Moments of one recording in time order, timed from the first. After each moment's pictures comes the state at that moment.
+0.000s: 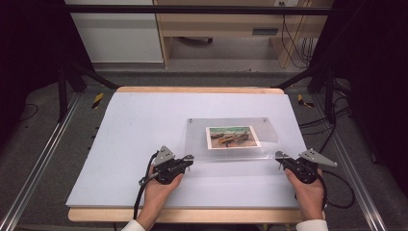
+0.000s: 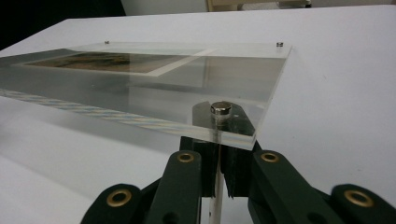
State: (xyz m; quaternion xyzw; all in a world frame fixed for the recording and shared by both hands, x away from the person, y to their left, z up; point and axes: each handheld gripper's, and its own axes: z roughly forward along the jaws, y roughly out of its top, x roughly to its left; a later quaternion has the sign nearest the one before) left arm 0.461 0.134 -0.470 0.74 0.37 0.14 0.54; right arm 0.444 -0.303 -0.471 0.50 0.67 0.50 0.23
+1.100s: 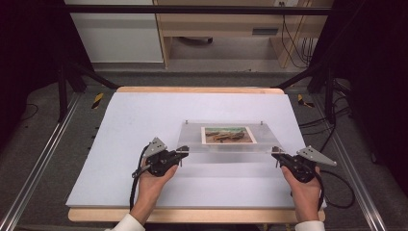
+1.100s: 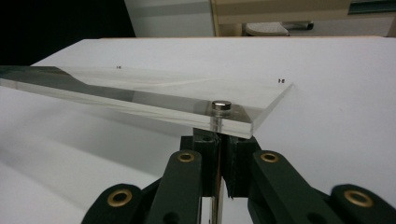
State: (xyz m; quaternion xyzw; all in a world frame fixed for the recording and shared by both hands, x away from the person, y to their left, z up) left arm 0.470 0.159 -0.444 0.73 0.37 0.14 0.56; right arm 0.438 -0.282 -0.447 0.48 0.66 0.52 0.24
